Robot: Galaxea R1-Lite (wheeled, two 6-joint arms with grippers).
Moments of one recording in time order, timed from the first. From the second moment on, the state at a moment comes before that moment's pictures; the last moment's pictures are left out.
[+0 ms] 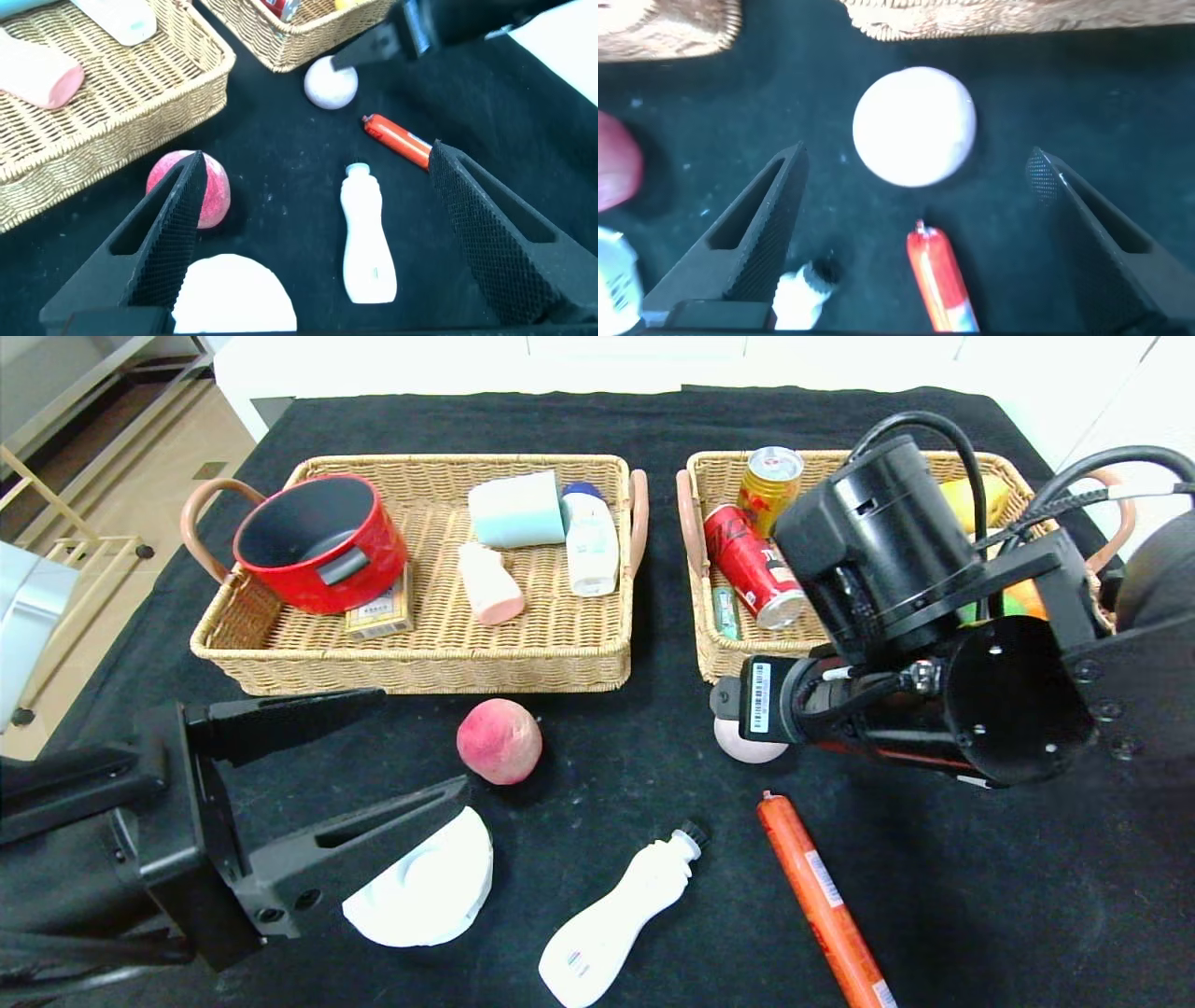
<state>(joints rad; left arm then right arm) -0.49 1.11 -0.60 -0.48 -0.32 0.04 0.82 1.82 -1.62 0.50 -0.57 0.61</state>
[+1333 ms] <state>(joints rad) -0.49 1.10 -0.60 -0.48 -0.31 0.05 0.77 1.97 -1.67 0.49 -0.61 0.61</state>
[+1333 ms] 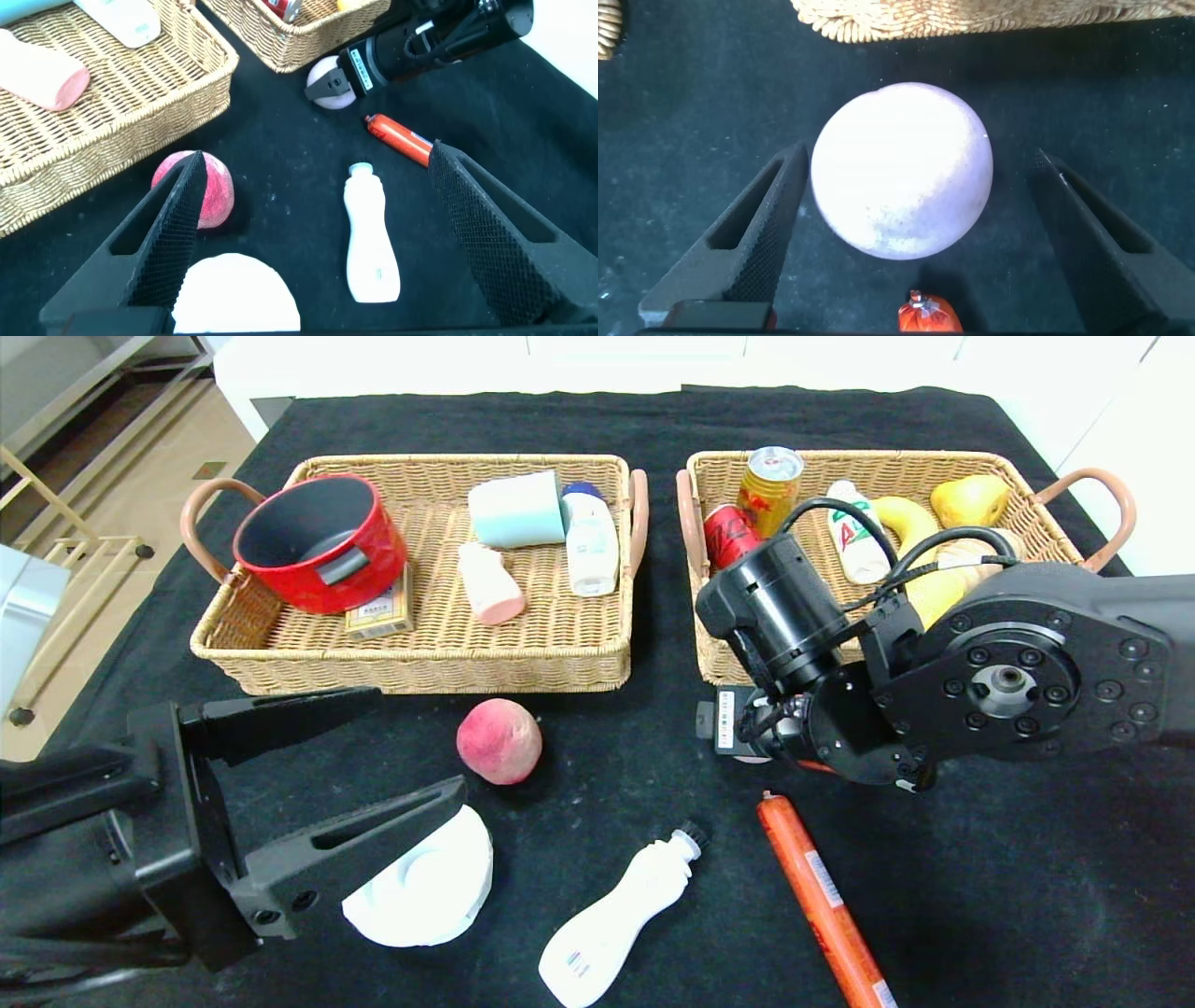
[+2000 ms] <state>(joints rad) -0.49 1.10 -0.60 -0.48 -0.31 0.05 0.77 1.98 -1.67 0.49 -0.61 0.62</state>
